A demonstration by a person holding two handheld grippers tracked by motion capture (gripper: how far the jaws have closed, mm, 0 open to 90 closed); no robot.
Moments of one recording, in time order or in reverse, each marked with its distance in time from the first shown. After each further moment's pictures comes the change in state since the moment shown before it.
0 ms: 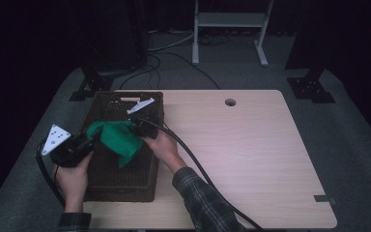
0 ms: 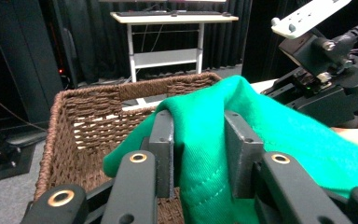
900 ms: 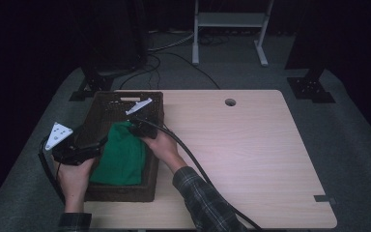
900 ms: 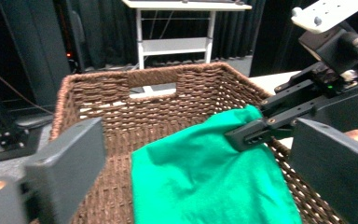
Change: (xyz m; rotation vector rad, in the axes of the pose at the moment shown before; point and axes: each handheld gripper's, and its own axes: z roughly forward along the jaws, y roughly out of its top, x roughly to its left) left arm 0.003 0.000 0.007 0.041 0.021 -0.042; right arm 0.001 0.001 0.003 0.023 0.000 -0.025
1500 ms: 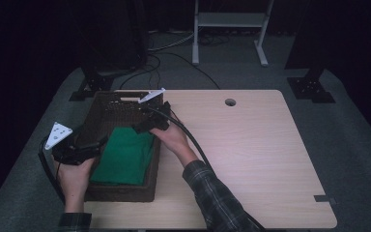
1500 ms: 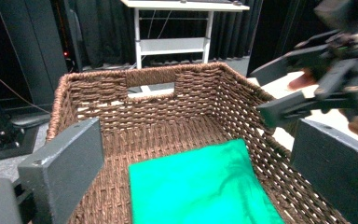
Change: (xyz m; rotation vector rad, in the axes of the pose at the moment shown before) left arm 0.001 0.000 0.002 0.007 0.000 -0.004; right arm -0.030 0.004 -0.034 -0.027 -0.070 0.056
